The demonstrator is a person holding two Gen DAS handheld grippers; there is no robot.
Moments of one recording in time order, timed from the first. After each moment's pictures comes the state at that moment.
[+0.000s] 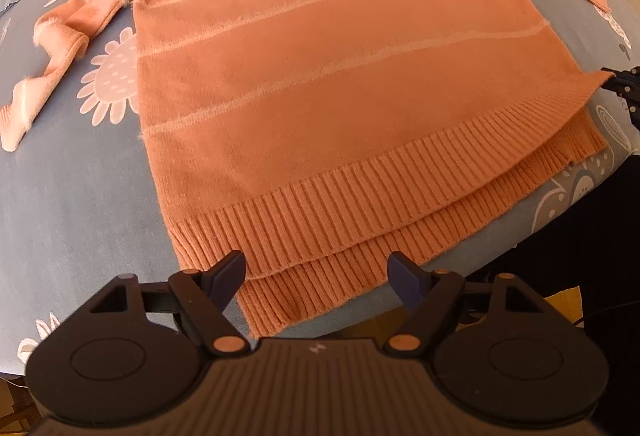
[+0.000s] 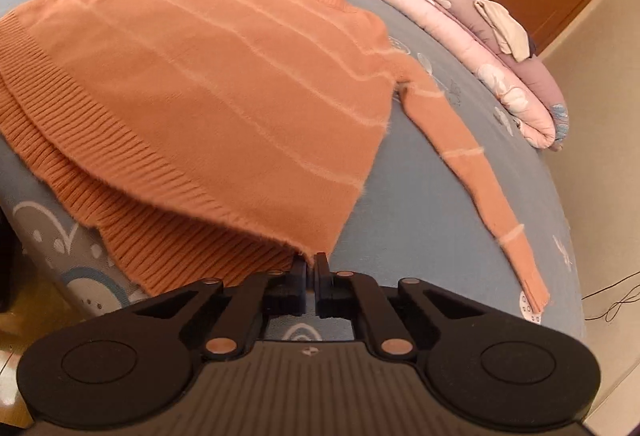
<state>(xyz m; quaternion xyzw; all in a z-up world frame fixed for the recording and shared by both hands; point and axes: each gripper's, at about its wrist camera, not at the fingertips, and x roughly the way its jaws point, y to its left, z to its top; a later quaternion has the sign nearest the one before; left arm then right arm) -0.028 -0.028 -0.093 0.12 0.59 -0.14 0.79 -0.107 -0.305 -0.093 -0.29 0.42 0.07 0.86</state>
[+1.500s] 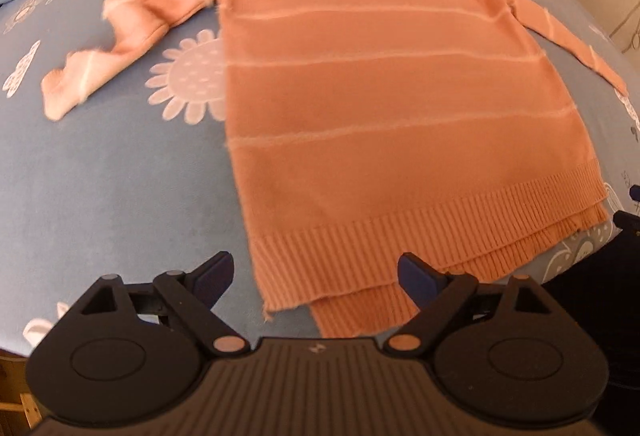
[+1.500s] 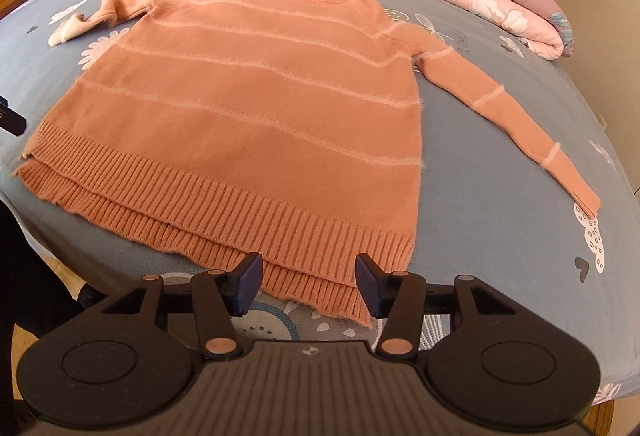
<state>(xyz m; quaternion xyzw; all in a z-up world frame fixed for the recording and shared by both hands) -0.004 0.040 -0.061 0.05 0.56 -0.12 0.82 -0.146 -0.258 -0.061 -0.12 0.47 0.06 0.87</state>
